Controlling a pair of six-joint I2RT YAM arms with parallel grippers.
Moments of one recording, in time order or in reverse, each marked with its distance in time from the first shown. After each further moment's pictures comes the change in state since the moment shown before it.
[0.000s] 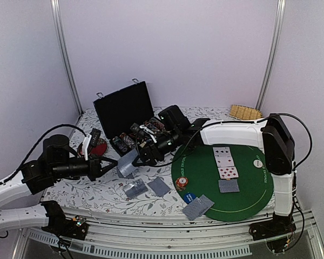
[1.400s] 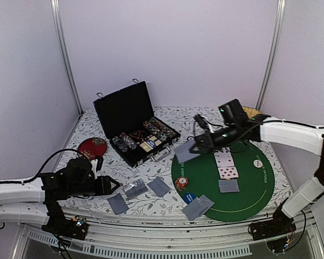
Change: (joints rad) left arm -0.069 0.161 -0.228 0.049 -0.288 -0.380; right arm -0.276 -0.531 -0.493 -0.166 0.167 0.247
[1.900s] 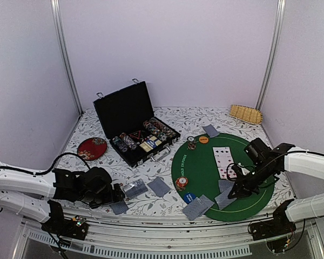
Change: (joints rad) left arm -0.242 0.249 0.137 -0.264 -0.162 -0.418; right arm -0.143 -0.397 -0.518 -0.431 0.110 0.229
